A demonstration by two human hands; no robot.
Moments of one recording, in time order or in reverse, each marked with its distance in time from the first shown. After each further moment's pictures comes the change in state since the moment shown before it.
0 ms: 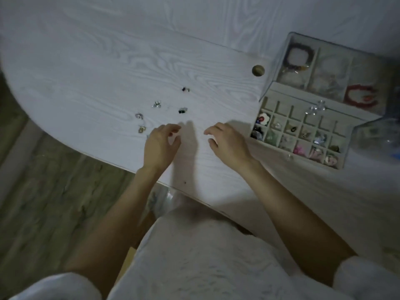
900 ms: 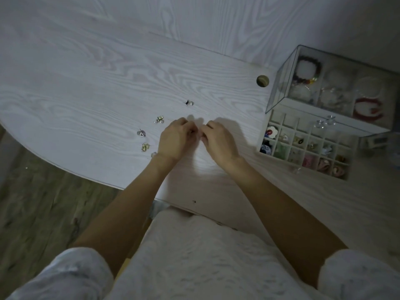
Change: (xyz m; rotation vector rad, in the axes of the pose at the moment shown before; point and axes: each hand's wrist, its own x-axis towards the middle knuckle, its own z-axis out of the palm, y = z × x) left_hand 0.080 -0.010 0.020 0.110 -0.066 0.196; right_hand 0.072 -0.018 0.034 -0.040 0.082 0.077
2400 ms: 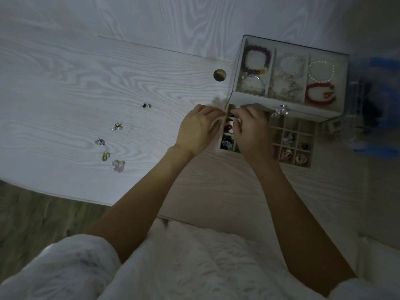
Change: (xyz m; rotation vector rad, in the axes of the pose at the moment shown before) left_hand 0.033 0.134 0.040 -0.101 0.021 0.409; right_hand -0.057 0.107 -0.097 -0.048 0.390 0.249
